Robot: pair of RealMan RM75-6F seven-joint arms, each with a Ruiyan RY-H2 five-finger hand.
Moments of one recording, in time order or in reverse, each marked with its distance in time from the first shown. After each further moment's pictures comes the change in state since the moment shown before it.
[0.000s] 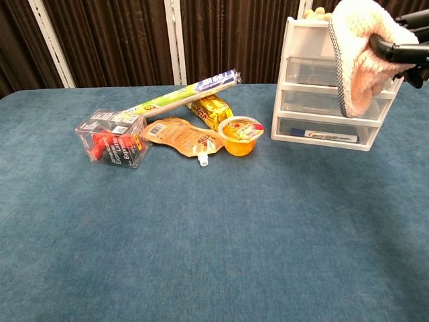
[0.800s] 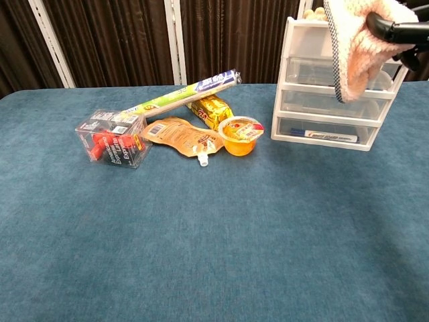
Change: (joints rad) left arm 0.000 0.000 0.000 0.001 -0.002 -0.001 0.002; right arm 0.006 0.022 0.018 -0.055 -0.033 0.001 0.006
